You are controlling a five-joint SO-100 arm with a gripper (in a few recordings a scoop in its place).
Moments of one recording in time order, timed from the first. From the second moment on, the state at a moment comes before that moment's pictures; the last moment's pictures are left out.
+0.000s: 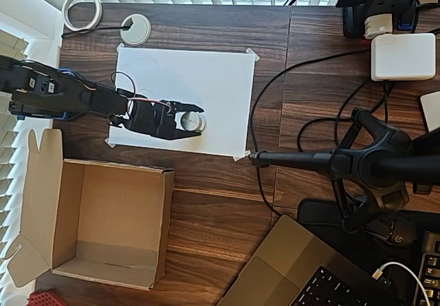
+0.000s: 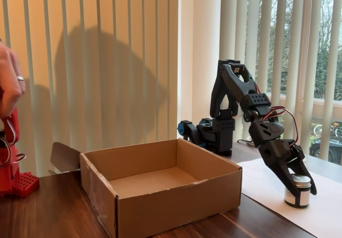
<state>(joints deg) 8.7 82.5 125.3 3.6 -106.3</state>
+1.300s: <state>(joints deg) 8.4 84.6 125.3 0.1 -107.8</state>
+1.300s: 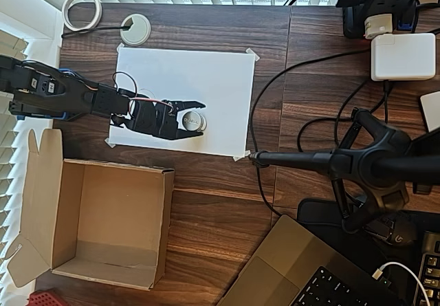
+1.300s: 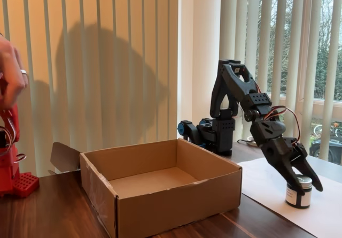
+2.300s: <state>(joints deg) 0.4 162.2 163.3 18.4 -24.3</state>
